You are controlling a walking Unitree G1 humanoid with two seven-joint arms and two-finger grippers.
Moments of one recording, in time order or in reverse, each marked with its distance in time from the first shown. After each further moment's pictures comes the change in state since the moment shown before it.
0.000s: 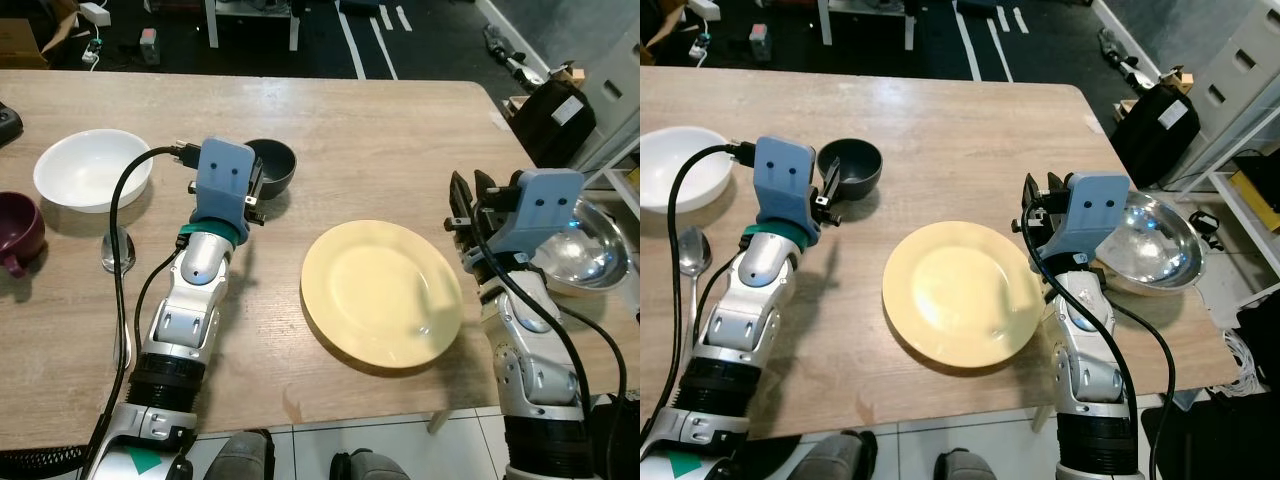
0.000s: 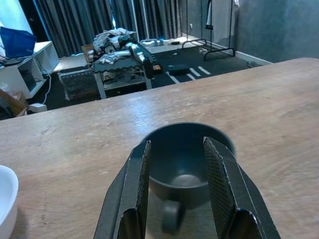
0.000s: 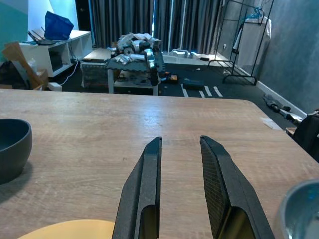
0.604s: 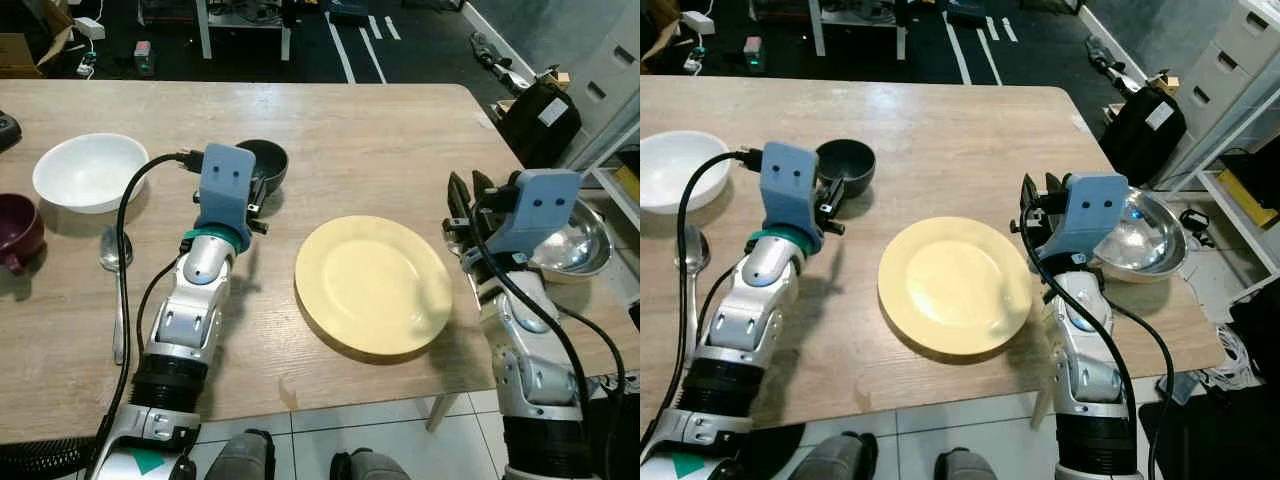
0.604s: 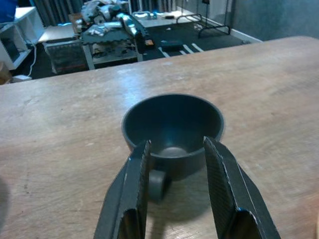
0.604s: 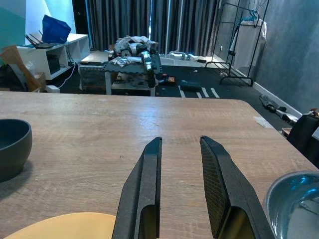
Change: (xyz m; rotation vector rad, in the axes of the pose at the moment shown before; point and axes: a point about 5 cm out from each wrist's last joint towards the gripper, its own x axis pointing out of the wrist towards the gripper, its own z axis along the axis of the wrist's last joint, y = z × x) left arm 0.000 0.007 -0.013 -0.064 0.130 0.014; right arm 0.000 0.002 0.000 0.002 0.001 0.011
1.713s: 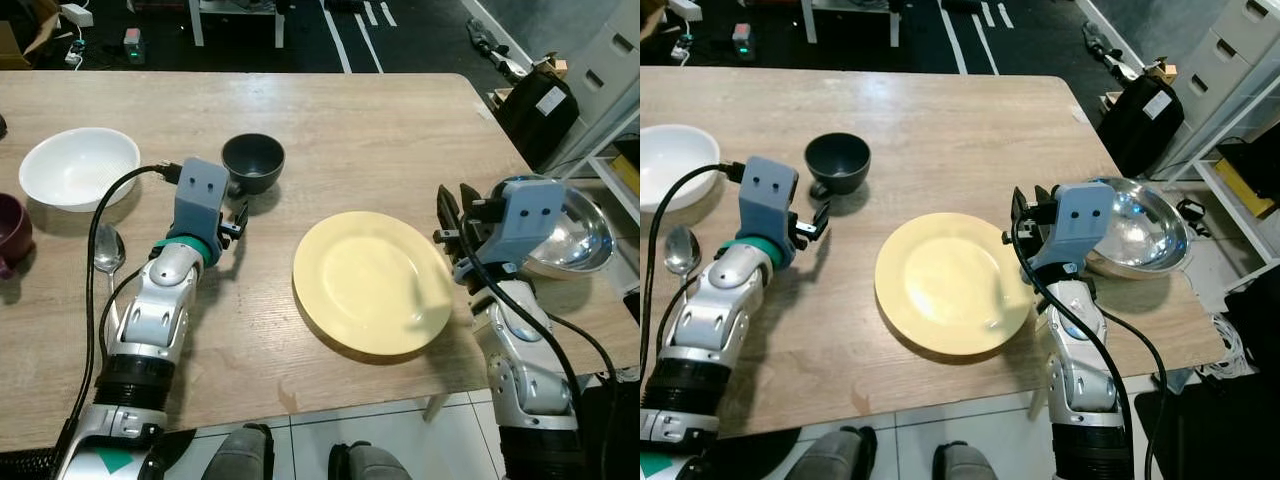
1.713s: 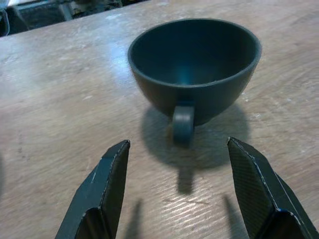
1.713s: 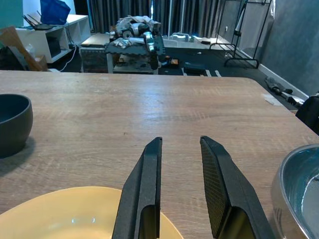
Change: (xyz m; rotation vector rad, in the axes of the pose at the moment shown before) left arm -0.002 0.028 -0.022 0.084 0.140 -0.083; right arm -0.007 0.005 -0.009 0.012 0.049 0.021
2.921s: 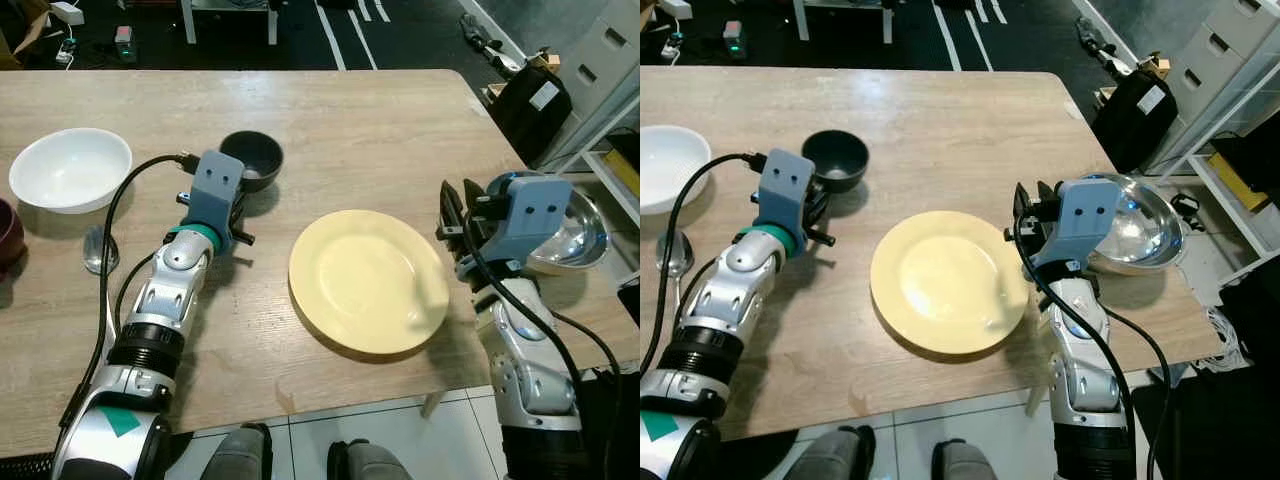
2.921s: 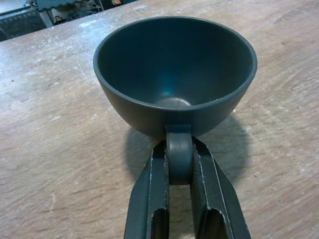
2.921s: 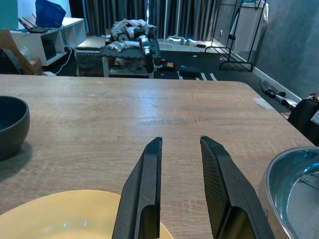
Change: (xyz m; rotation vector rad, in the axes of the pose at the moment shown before) left arm 0.025 -0.003 -0.005 0.035 -0.015 -0.031; right arm 0.000 -0.001 0.006 -0.007 -0.017 -0.003
